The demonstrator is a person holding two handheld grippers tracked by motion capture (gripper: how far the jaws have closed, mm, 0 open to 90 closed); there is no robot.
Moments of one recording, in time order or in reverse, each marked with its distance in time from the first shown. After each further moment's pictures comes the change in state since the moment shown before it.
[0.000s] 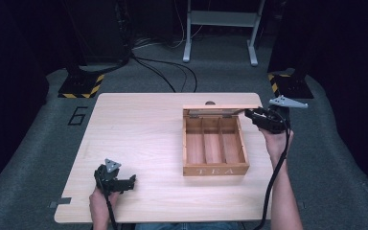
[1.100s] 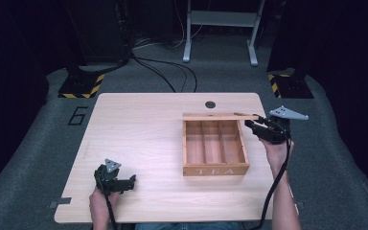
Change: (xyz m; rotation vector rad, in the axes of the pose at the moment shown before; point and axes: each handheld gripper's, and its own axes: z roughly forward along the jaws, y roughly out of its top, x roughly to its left) left arm 0.000 0.000 0.000 0.003 0.001 0.002; right arm 0.008 -0.028 -0.012 -0.002 0.013 -0.001
